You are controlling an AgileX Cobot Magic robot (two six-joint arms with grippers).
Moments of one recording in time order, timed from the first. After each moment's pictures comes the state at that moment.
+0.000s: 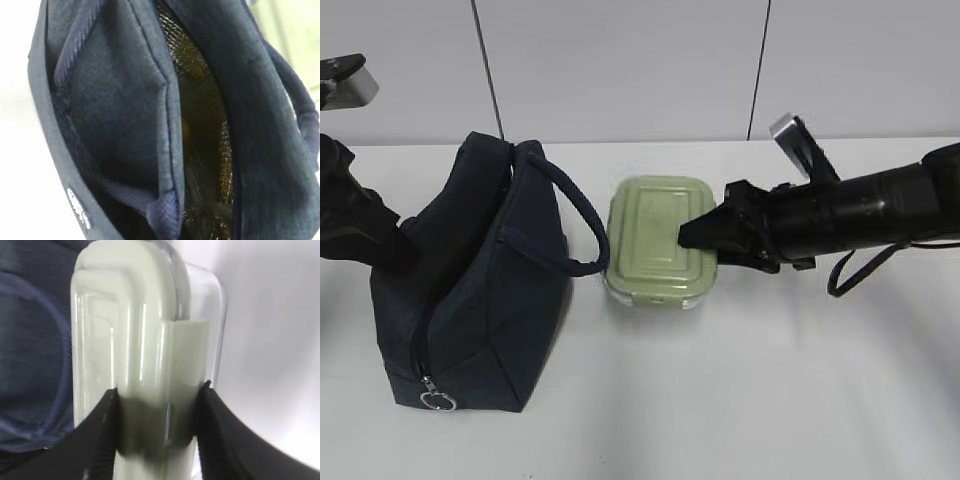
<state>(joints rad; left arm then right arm) -0.14 1.44 -0.99 -0.45 0.92 0.51 0.12 1.89 -0.98 1.64 0.82 -1.24</state>
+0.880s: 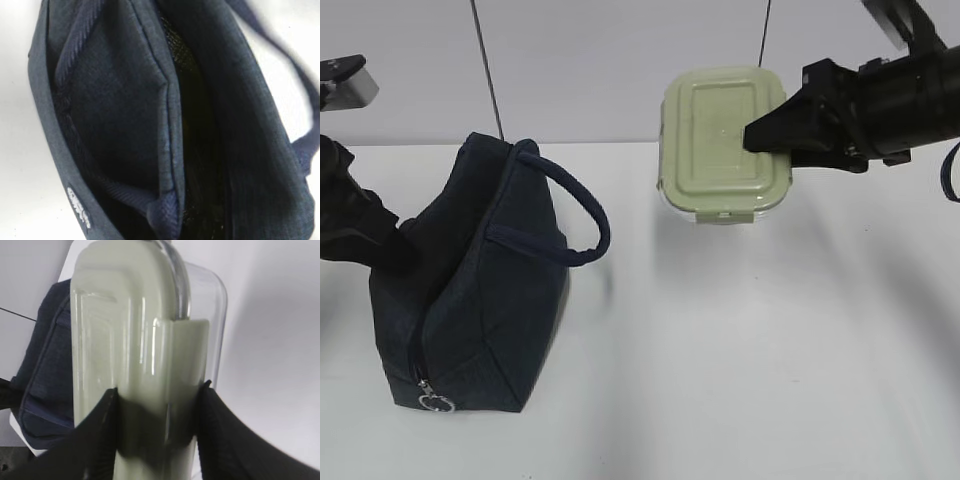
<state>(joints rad) -0.14 1.44 -0.99 -0.45 0.93 0.51 0.04 1.58 -1.09 1.22 0.81 -0.88</state>
